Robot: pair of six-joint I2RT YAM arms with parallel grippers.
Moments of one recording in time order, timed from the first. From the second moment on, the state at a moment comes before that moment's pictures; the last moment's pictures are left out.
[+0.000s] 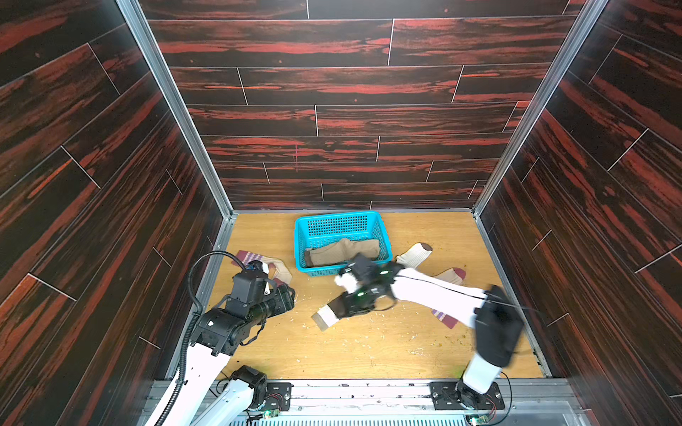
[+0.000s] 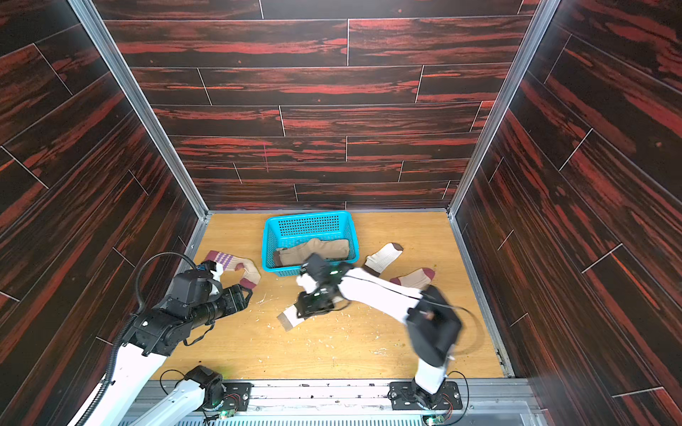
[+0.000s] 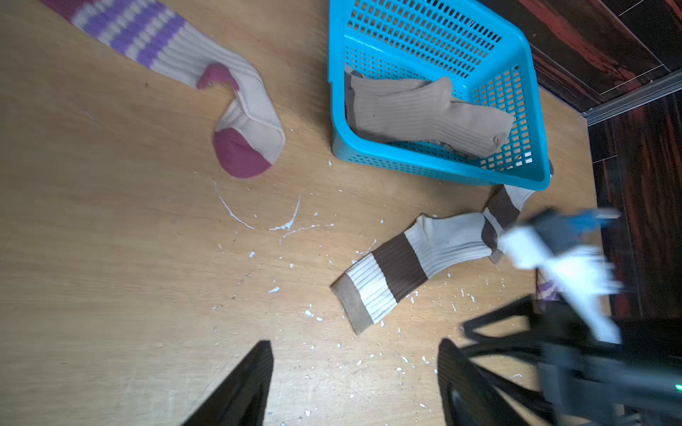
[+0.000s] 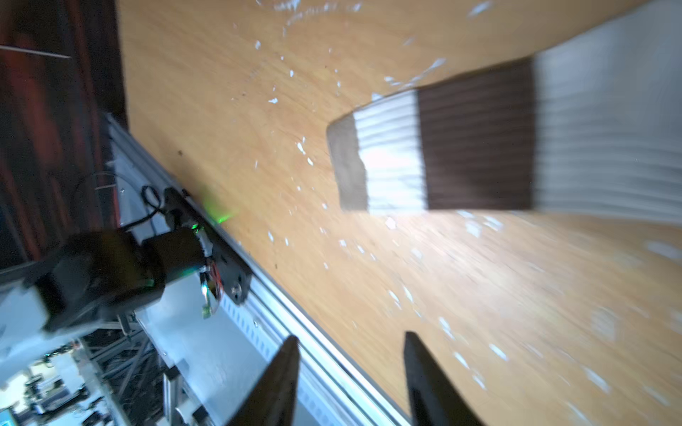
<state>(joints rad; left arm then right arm) -0.34 0.76 0.87 -0.91 0.05 -0.64 0.87 1.66 1.28 -0.77 -0.43 0.53</state>
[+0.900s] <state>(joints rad) -0.64 1.54 0.81 -0.56 0.02 -0.97 0.26 1.88 1.20 -0.72 -0.41 0.43</state>
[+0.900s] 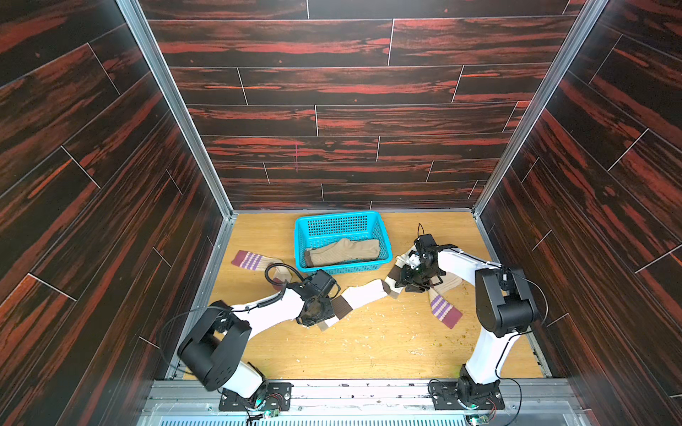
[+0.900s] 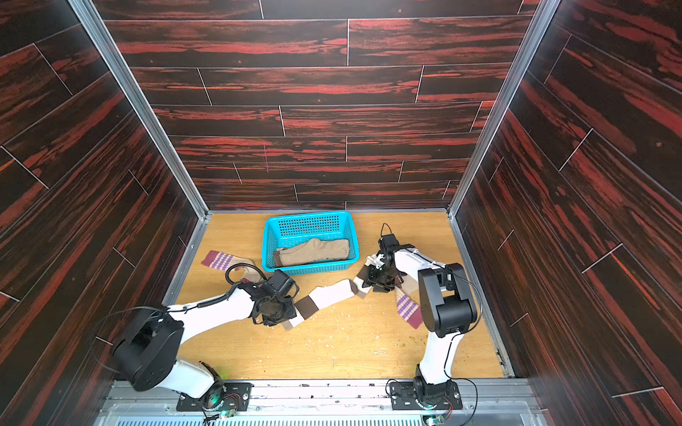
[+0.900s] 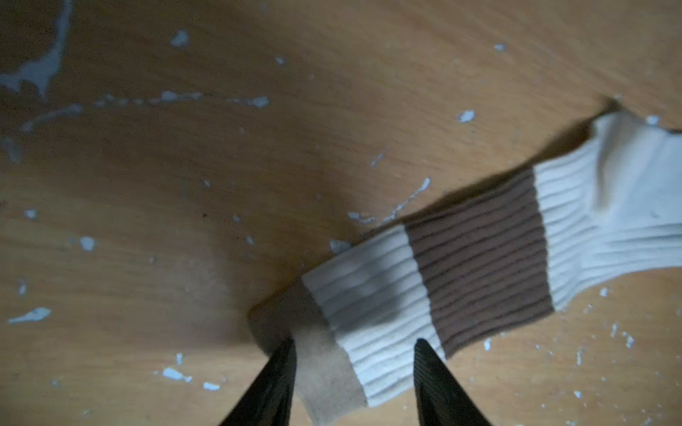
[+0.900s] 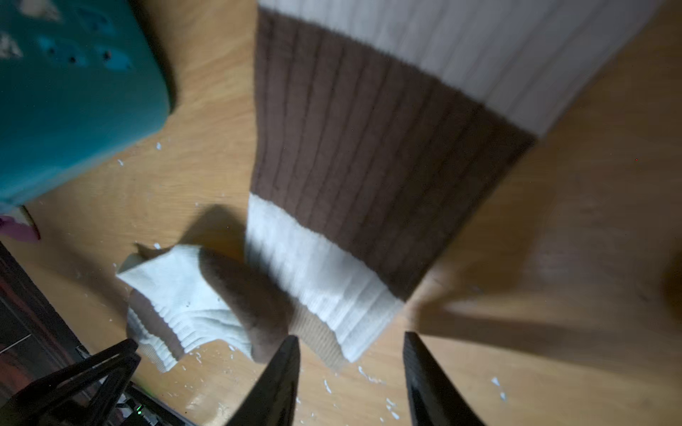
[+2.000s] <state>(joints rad) -0.56 1.14 0.83 -0.76 -0.04 -0.92 0.47 1.38 0.89 -0.61 -0.61 0.89</state>
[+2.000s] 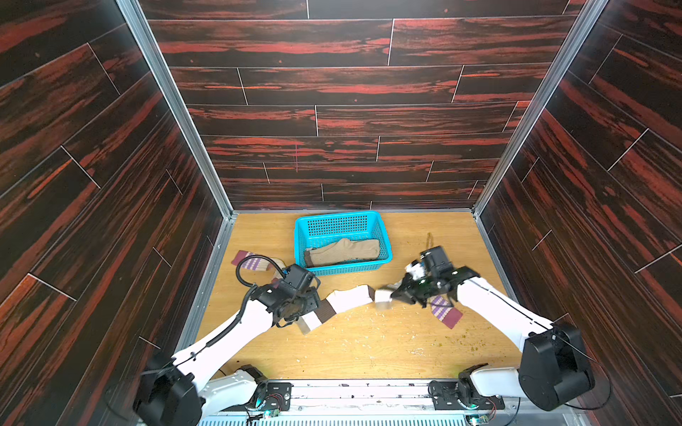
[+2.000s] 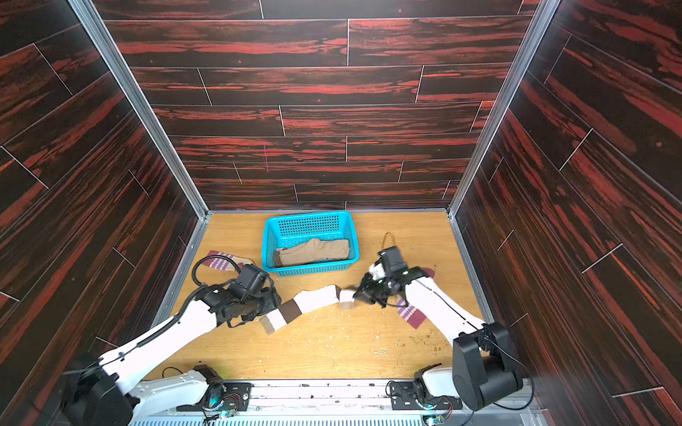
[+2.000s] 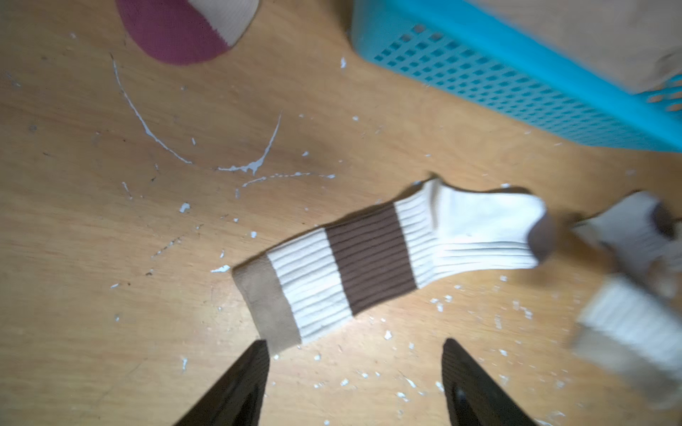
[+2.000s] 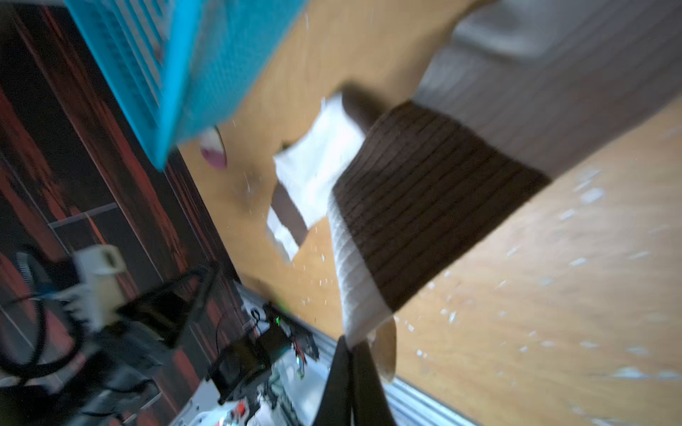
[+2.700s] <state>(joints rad) -0.55 0.87 0.85 -0.95 -0.01 -0.97 0.97 1.50 0.77 -0.38 -0.67 1.26</state>
